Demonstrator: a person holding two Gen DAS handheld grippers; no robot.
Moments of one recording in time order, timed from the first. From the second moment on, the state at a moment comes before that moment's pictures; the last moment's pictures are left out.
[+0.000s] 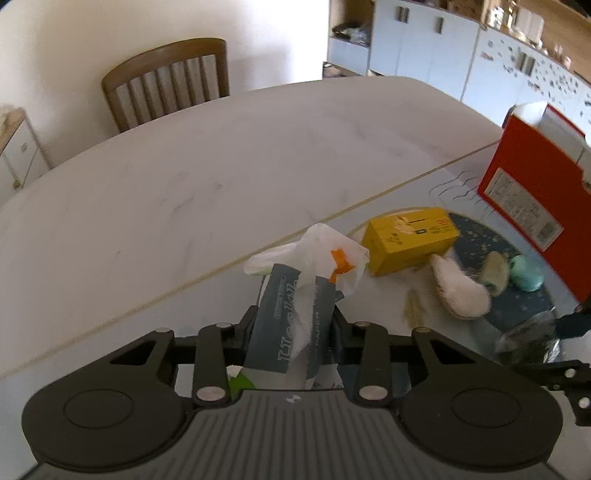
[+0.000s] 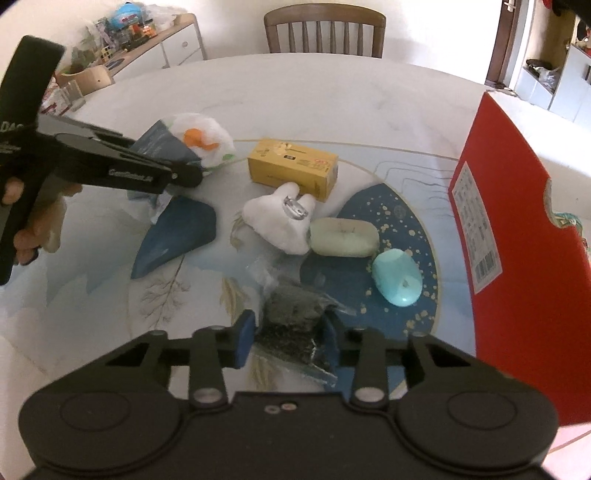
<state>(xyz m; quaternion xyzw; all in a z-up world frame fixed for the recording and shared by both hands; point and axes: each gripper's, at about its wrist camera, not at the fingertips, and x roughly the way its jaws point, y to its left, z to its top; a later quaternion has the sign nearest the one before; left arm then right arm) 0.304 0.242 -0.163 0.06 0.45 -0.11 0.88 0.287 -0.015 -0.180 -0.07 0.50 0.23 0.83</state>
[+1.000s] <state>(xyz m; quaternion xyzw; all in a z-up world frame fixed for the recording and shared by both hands) 0.186 0.125 -0.041 0.01 0.41 -0.10 0.91 0.247 -0.136 -0.071 0.02 0.41 0.28 0.87</state>
